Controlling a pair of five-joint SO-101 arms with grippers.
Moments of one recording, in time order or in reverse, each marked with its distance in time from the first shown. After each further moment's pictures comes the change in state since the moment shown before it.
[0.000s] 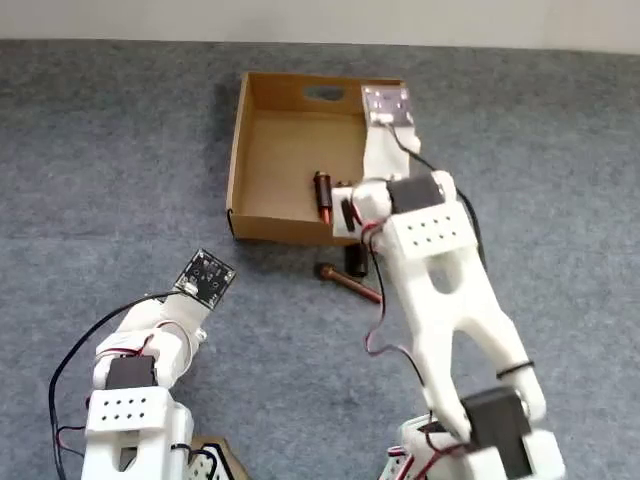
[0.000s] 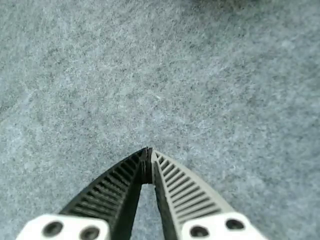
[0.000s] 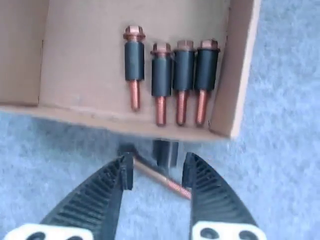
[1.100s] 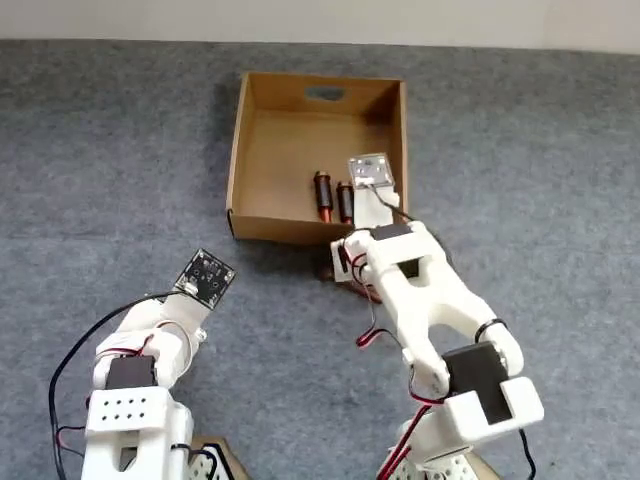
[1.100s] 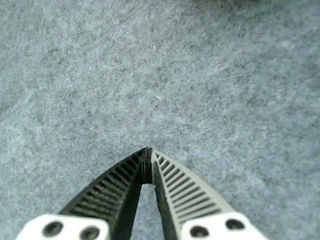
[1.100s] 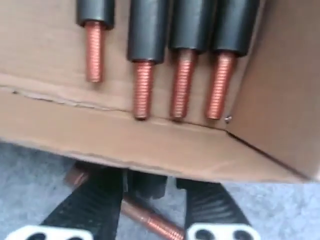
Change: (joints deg) left arm 0.0 0.0 0.0 0.0 0.0; right arm 0.9 15.8 20.6 -29.1 5.4
